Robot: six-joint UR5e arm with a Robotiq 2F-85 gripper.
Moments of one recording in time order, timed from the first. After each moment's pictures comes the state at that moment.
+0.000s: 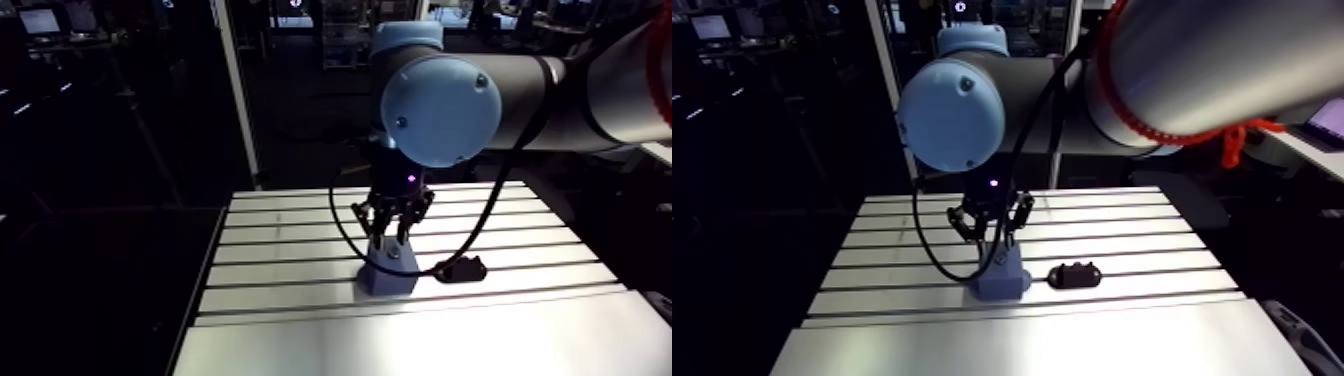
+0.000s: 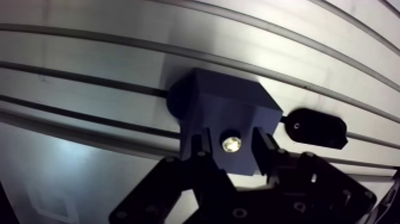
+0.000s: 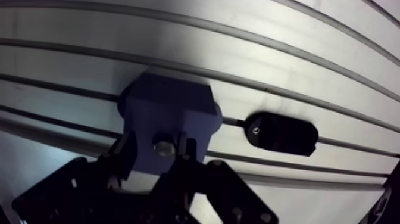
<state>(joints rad) -0.10 -1.37 2.00 -2.11 -1.64 -1.91</state>
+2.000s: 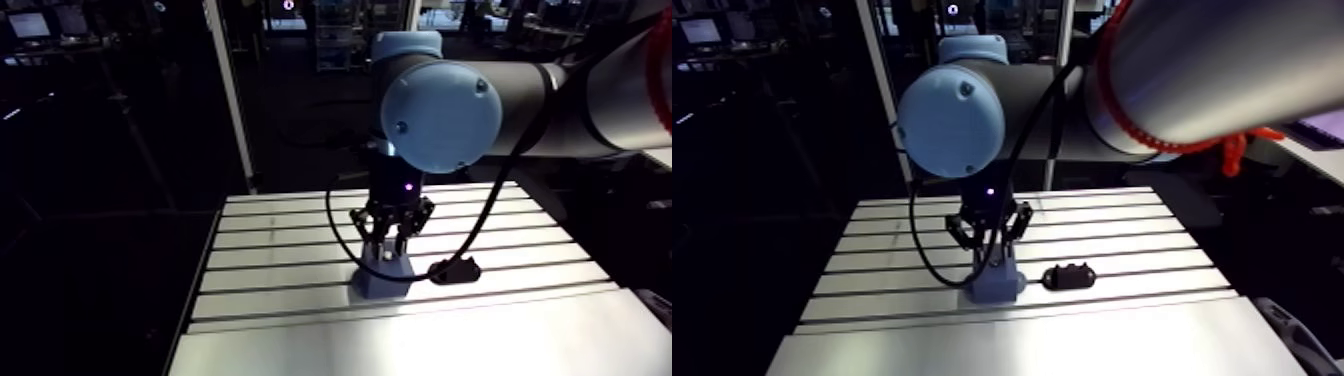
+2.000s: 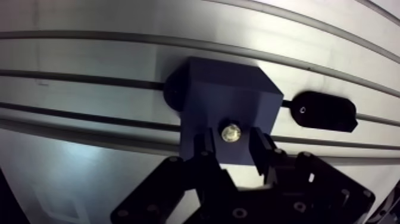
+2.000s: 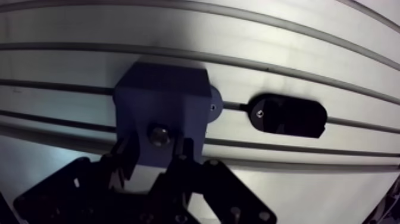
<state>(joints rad) -0.12 -1.37 2.01 -2.08 -1.63 -1.84</state>
